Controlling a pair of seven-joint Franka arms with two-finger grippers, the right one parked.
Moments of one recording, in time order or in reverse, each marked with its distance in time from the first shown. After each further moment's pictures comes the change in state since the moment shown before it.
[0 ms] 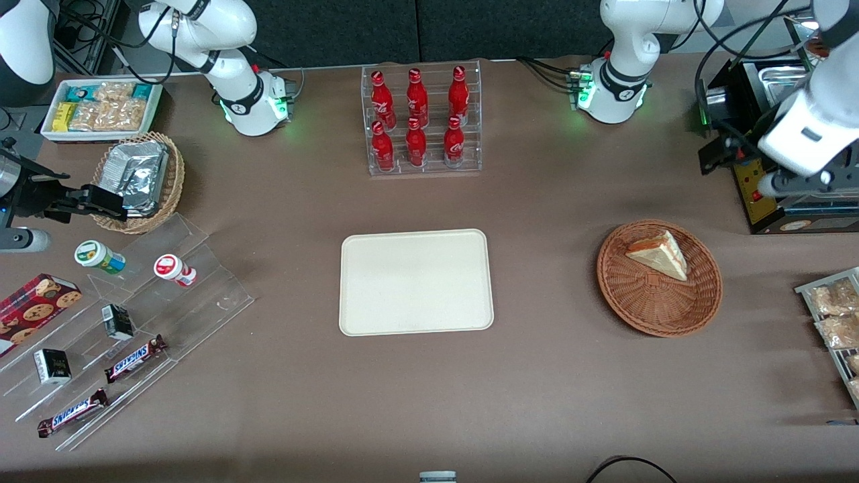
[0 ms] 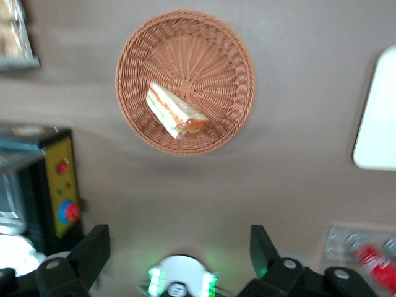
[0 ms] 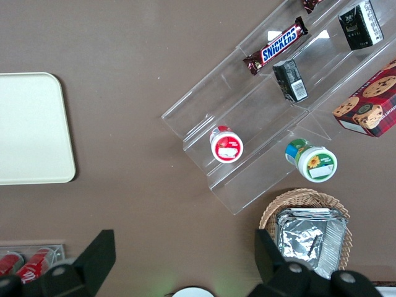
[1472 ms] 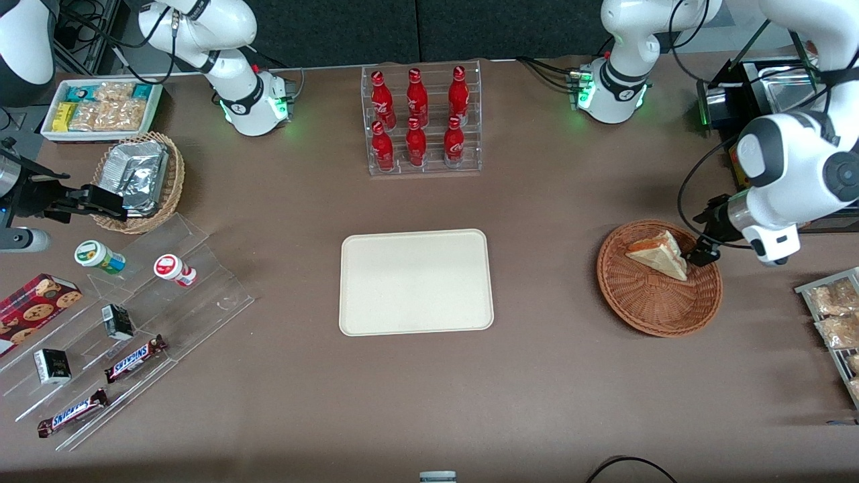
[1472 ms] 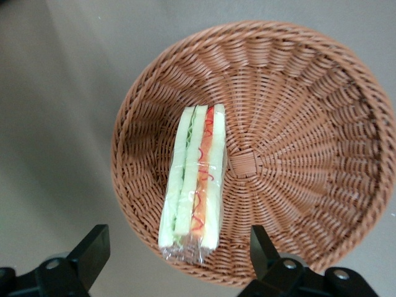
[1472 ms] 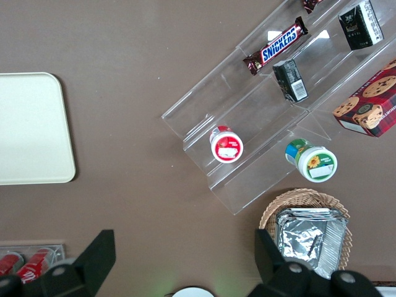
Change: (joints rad) arm 0.191 0.134 0.010 -0.573 -0.113 0.763 -0.703
